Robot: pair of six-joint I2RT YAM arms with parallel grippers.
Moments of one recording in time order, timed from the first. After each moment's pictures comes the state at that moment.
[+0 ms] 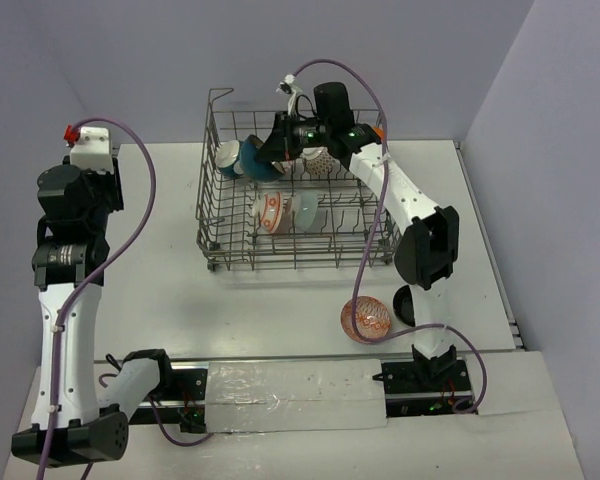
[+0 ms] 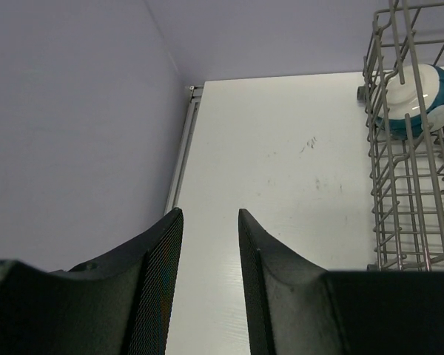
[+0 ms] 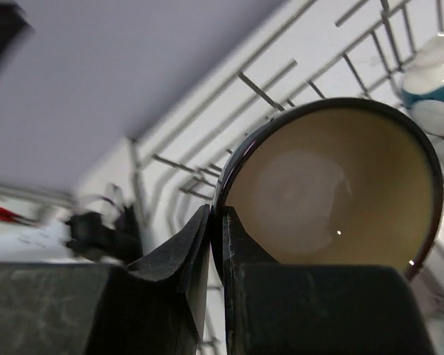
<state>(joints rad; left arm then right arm) 0.07 0.96 1.26 -0.52 -0.13 0.21 0.48 2.08 2.14 -0.48 -0.82 0.27</state>
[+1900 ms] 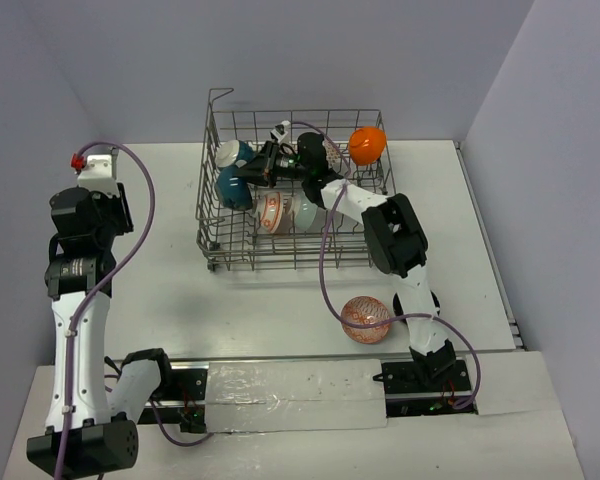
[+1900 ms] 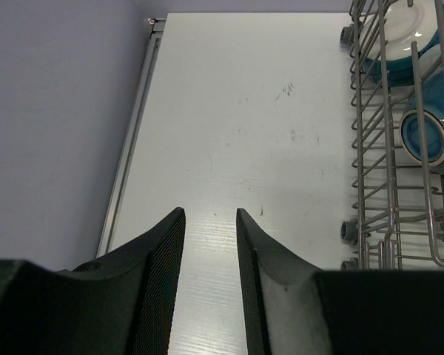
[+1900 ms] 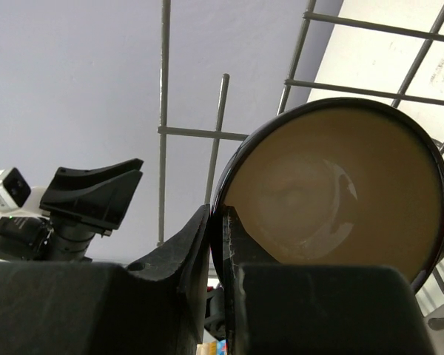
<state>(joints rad) 0.16 0.88 1.04 -0.50 -0.01 0.11 0.52 2.33 1.80 0.53 -0.84 1.35</state>
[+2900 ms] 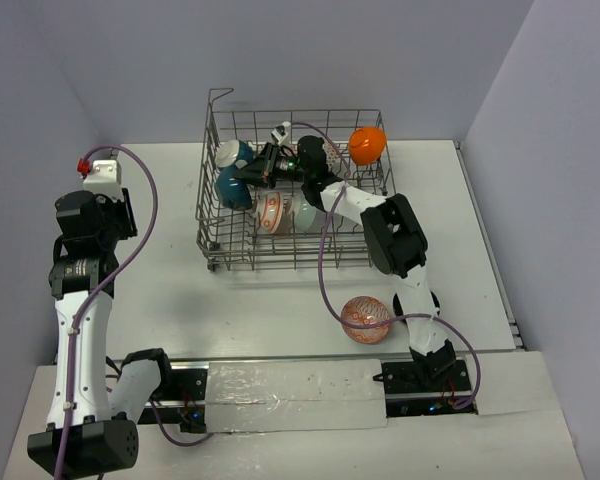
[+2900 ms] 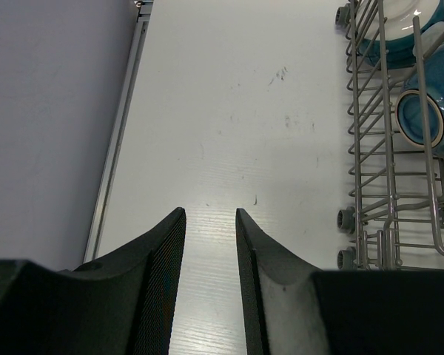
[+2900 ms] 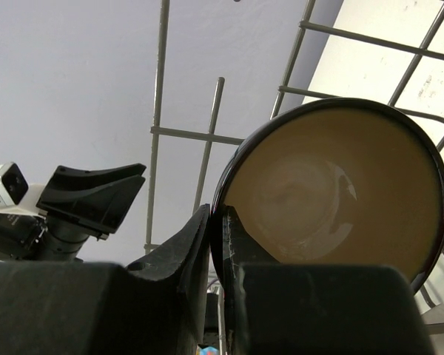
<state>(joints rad) 0.16 0.88 1.00 -0.49 0.01 0.11 0.52 2.33 1.76 0.58 -0.80 1.31</state>
